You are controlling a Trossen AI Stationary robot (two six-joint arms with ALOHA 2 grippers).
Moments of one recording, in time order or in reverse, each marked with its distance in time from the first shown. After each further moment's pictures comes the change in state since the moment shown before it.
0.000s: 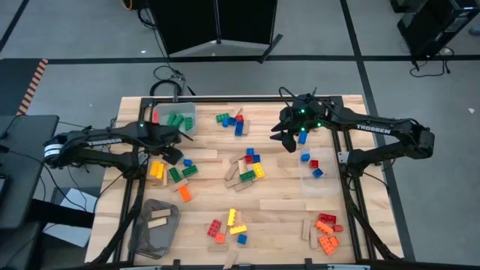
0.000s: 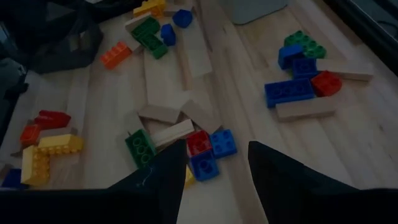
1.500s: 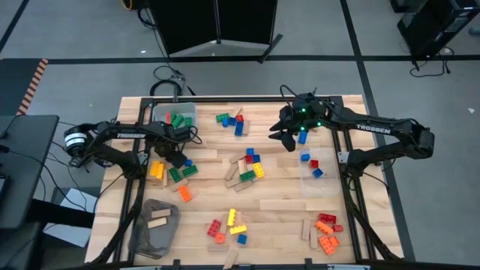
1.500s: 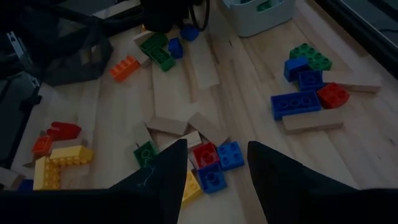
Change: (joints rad) left arm 0.140 0.315 -0.110 0.255 0.088 0.221; right arm 0.000 0.000 0.001 0.044 -0.027 0.027
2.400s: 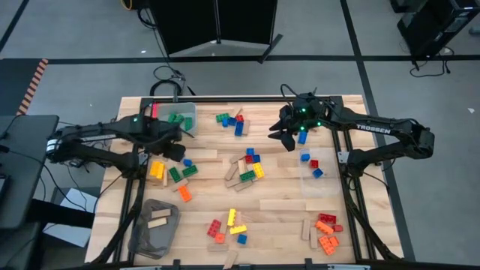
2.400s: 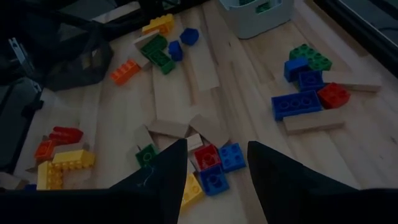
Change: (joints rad) left arm -0.267 -0.282 0.389 -0.419 0.008 -0.496; right arm 0.000 0.000 0.000 0.013 0.000 0.029
